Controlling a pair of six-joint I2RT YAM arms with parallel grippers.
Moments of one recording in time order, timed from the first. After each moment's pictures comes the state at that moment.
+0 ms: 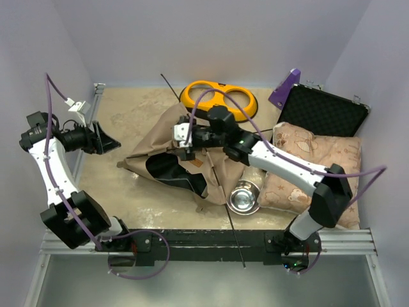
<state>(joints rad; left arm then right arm) 0.60 1.34 1.33 -1.20 1.07 0.61 0.84 1.55 1.33 -0.05 -0.55 -0.69</state>
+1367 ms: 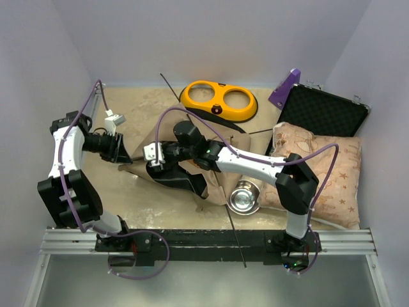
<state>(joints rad) 0.36 1.51 1.27 -1.31 0.81 0.76 1.01 1.85 1.46 0.04 -0.53 -0.72</state>
